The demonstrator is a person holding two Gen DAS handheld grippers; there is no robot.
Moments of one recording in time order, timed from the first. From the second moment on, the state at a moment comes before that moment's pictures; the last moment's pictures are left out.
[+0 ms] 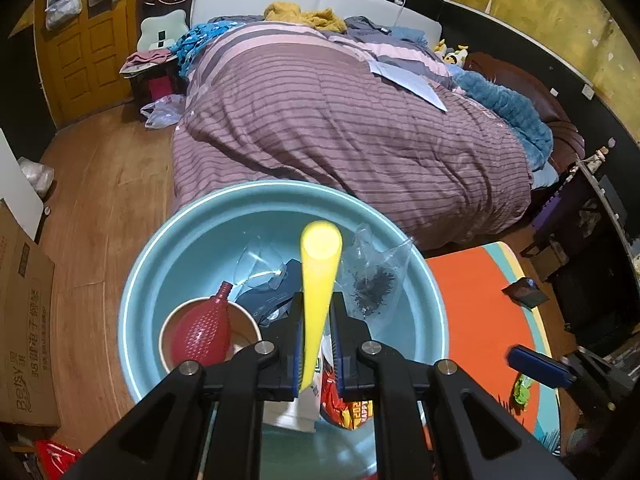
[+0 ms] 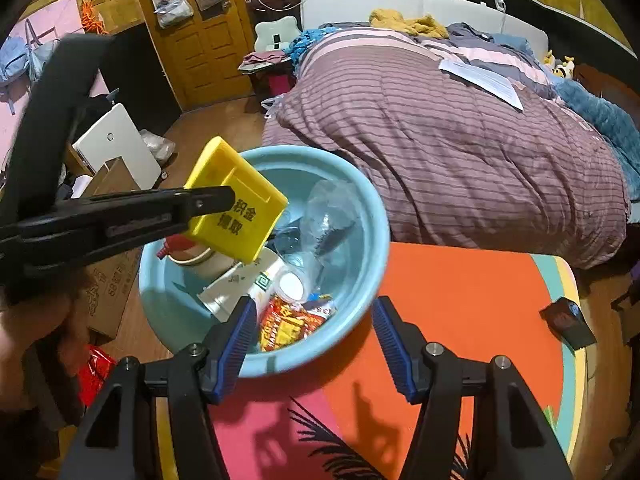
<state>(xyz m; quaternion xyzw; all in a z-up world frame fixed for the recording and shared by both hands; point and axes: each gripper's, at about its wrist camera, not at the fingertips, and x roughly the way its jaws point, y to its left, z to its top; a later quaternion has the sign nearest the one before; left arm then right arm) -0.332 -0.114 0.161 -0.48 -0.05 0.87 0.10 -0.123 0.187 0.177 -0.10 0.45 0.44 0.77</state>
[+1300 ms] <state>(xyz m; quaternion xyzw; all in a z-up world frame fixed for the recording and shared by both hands) -0.205 0.075 0.198 -0.40 0.08 0.90 0.16 -0.094 -0.093 0.105 -0.05 0.52 0.32 0.79</state>
